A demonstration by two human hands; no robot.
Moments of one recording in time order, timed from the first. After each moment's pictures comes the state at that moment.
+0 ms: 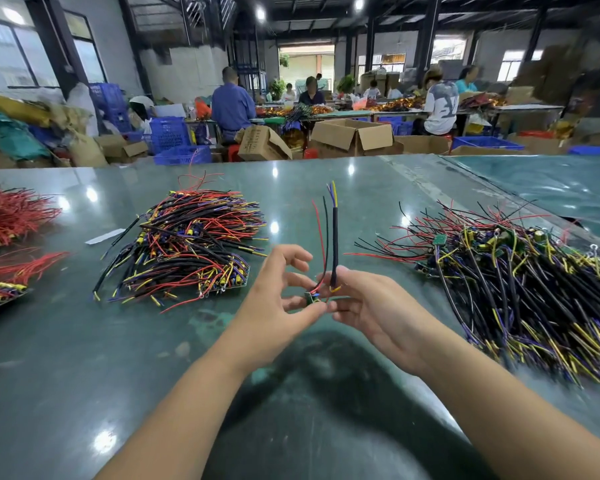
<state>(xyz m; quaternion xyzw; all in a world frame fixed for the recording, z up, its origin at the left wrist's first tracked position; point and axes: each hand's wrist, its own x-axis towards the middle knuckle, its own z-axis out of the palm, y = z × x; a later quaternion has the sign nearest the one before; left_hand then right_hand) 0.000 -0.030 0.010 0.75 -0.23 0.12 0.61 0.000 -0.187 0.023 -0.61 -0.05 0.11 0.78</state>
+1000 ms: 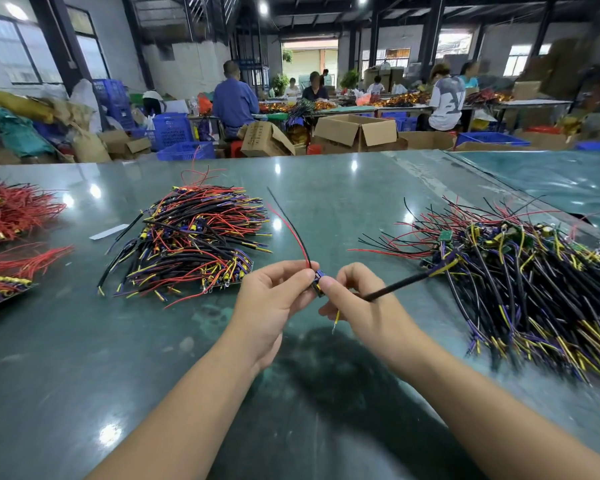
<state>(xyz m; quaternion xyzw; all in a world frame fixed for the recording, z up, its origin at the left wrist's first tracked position) 0.000 -0.041 0.014 0.57 -0.04 0.05 0.82 -0.003 -0.177 0.004 -0.76 -0.13 -0.05 0.64</state>
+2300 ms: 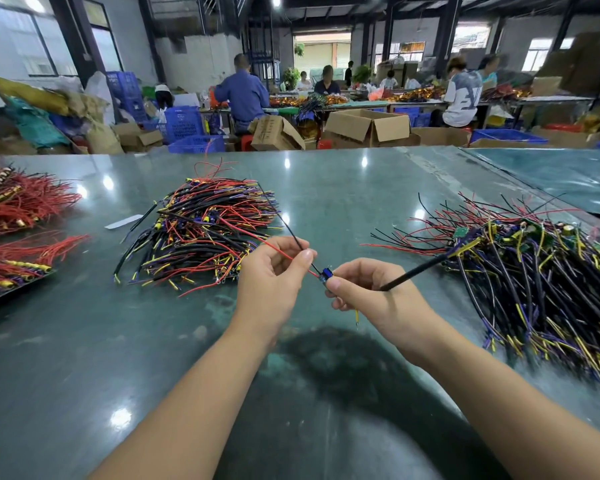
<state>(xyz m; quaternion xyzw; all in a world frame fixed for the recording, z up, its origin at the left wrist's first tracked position) 0.007 -0.030 0.013 0.67 -0.09 0.23 0.70 -0.007 -0.176 0.017 -0.71 -0.15 0.00 0.69</state>
